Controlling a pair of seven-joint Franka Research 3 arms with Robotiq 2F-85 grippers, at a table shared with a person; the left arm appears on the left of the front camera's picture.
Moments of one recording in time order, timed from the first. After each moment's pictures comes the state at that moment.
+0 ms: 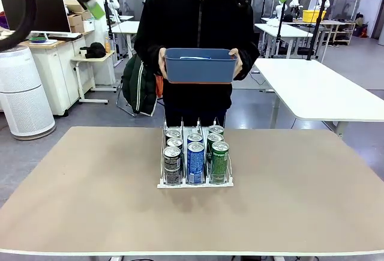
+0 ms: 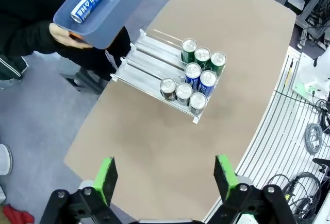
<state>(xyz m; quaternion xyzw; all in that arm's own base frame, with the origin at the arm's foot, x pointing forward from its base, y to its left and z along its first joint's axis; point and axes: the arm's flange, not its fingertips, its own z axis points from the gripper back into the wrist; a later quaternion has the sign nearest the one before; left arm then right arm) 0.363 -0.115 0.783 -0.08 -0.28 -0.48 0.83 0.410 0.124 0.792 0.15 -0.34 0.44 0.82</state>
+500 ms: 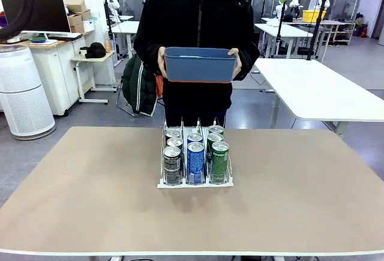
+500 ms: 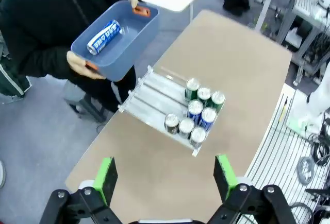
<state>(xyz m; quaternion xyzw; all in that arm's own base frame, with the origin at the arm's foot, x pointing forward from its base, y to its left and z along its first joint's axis) 0.371 -0.096 0.812 -0.14 -0.35 -0.44 0.81 0.410 0.124 0.792 0.15 -0.34 0.44 0.82</state>
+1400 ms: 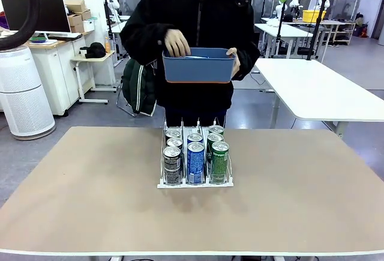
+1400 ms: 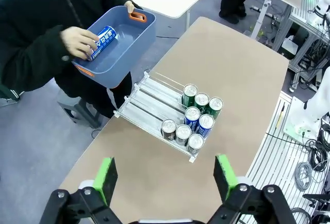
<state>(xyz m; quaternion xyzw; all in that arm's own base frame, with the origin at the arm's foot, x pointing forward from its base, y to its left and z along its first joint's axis) 0.378 -0.098 0.800 -0.15 -0.36 -0.44 0.81 0.410 0.124 0.792 0.15 -0.34 0.44 0.82</state>
